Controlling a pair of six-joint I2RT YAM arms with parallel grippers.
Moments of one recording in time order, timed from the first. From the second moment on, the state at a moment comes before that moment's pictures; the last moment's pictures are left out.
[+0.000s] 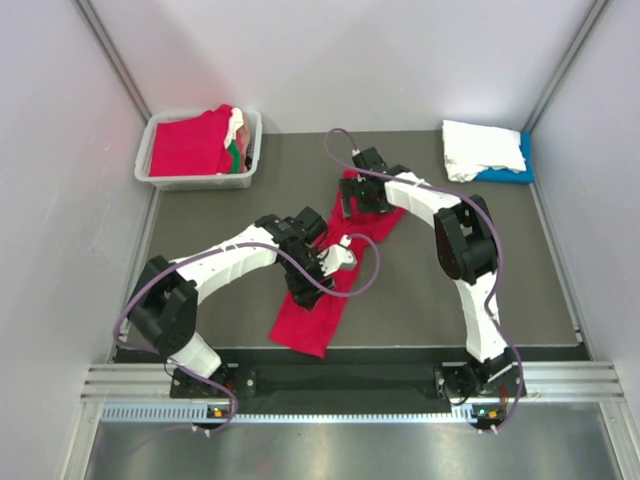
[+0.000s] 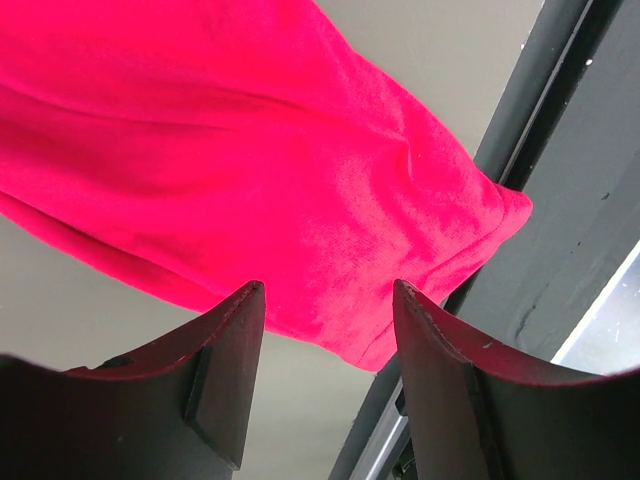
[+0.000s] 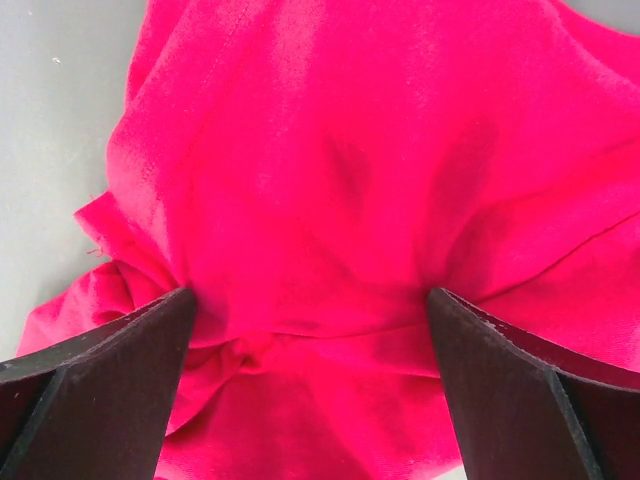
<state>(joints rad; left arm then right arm) -0.73 1.59 1.15 -0.93 0.38 0.47 0.51 2.20 1.74 -0.57 0.08 0.31</state>
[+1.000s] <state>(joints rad) -0.73 1.56 1.15 -0.95 0.32 0.47 0.46 2.07 1.61 -0.61 0.14 0.26</state>
